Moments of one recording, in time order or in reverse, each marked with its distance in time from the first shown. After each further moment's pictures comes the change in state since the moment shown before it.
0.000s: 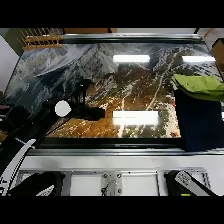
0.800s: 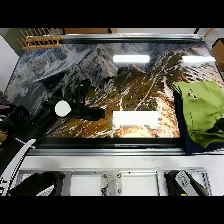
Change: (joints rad) left arm 0.000 0.000 0.000 0.001 -0.003 0.000; right arm -0.007 0.139 -0.477 -0.359 -0.008 0.082
